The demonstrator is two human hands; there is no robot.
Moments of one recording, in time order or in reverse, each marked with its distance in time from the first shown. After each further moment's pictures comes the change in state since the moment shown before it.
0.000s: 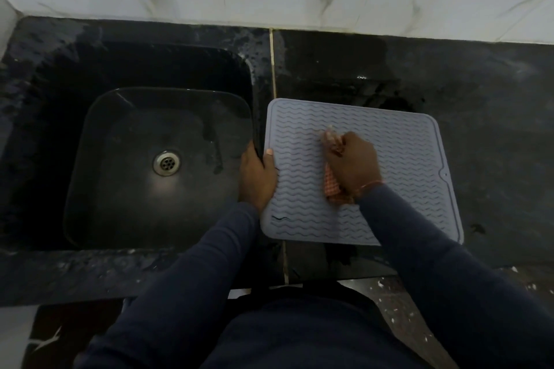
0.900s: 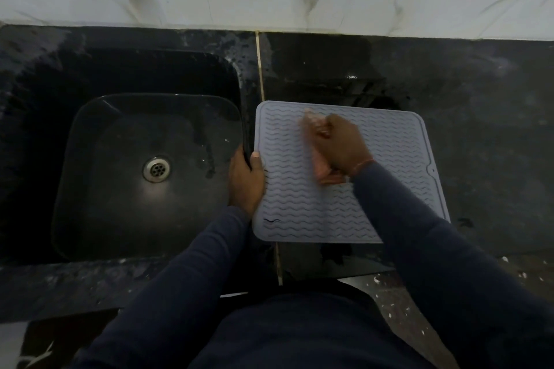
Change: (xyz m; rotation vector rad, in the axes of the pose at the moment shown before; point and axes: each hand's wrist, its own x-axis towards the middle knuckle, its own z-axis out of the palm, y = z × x) left_hand -0.001 0.003 -0.003 -0.038 -0.006 -0.034; right_hand 0.028 -0.011 -0.023 0.063 -0.111 -0.107
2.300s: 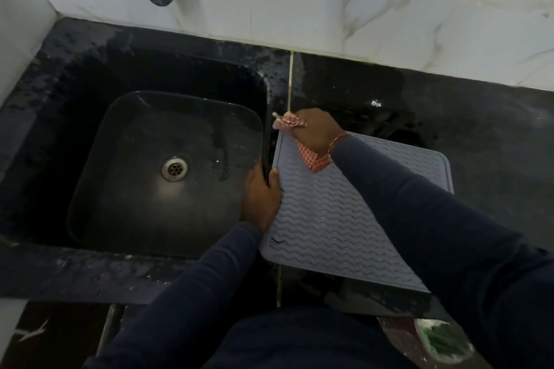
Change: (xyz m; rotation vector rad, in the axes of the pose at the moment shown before) left_hand 0.000 -0.003 0.007 0.048 0.062 -0.021; right_hand 0.081 -0.070 0.033 -0.203 -0.294 -0.293
